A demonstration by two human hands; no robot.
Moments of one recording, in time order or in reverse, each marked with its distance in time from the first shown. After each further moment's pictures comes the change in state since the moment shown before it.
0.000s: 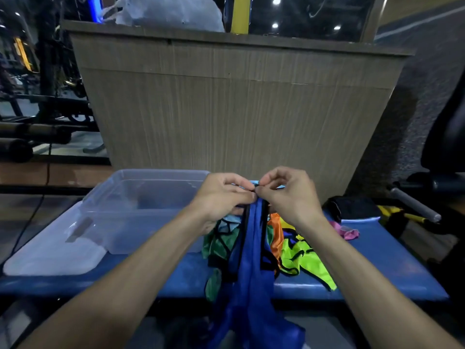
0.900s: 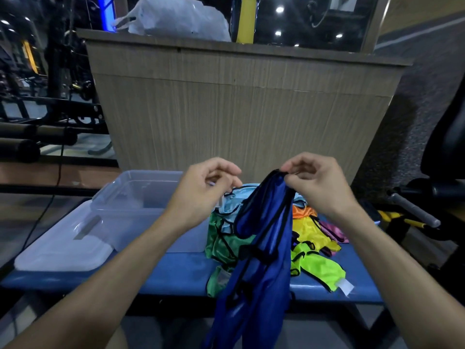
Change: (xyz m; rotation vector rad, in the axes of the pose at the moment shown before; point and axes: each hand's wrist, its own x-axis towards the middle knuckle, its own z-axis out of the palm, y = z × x) left_hand -0.037 0.013 -0.038 0.258 0.087 0.493; right_hand 0.003 -0.014 -0.049 0.101 -0.057 -0.149
